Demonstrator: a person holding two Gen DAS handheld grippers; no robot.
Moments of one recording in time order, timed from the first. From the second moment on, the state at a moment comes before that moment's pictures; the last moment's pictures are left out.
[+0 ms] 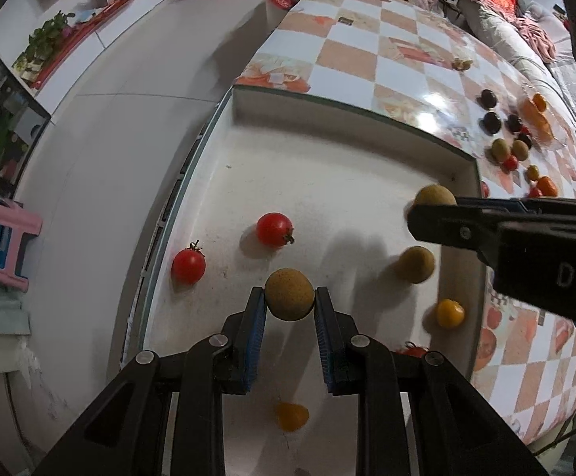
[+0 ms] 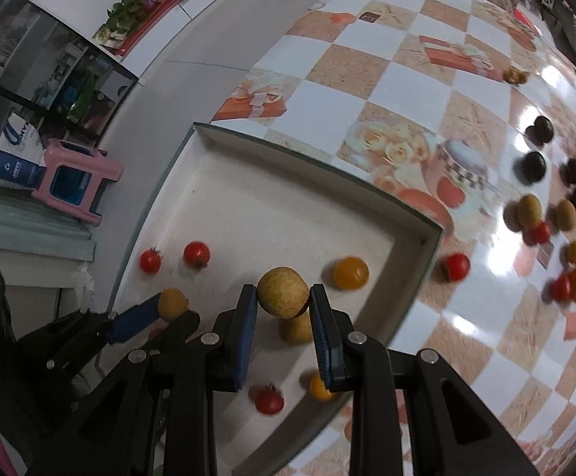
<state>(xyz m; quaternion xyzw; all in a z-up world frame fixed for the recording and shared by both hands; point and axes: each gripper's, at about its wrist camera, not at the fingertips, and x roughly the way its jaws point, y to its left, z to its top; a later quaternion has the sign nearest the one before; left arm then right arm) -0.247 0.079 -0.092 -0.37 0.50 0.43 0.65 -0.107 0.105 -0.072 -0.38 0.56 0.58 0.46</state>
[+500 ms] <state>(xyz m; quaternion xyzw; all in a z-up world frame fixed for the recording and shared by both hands) -0.236 0.086 -0.113 -0.35 0.52 0.44 0.64 -0.121 0.130 -0.109 -0.42 0.54 0.59 0.44</state>
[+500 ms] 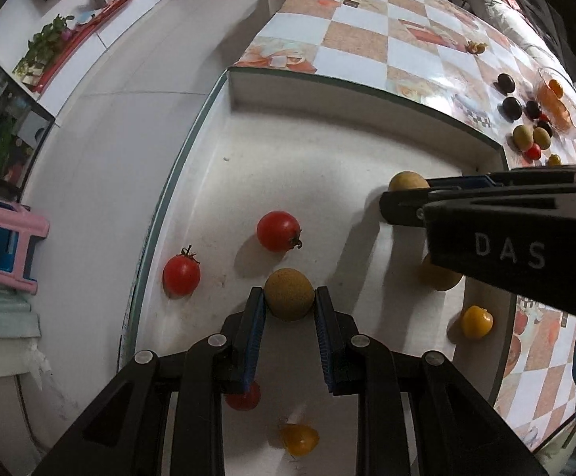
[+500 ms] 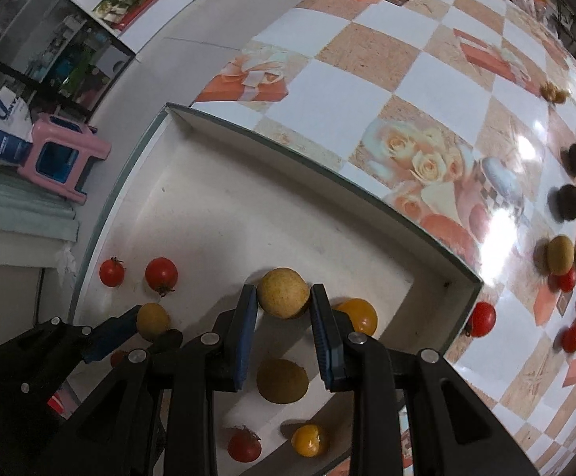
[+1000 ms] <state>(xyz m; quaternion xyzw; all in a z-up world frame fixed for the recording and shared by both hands) -0.231 0.080 -0.092 -0.33 0.52 0.45 0.65 -0.113 0.127 -0.084 -0.39 0.55 0.59 0.44</state>
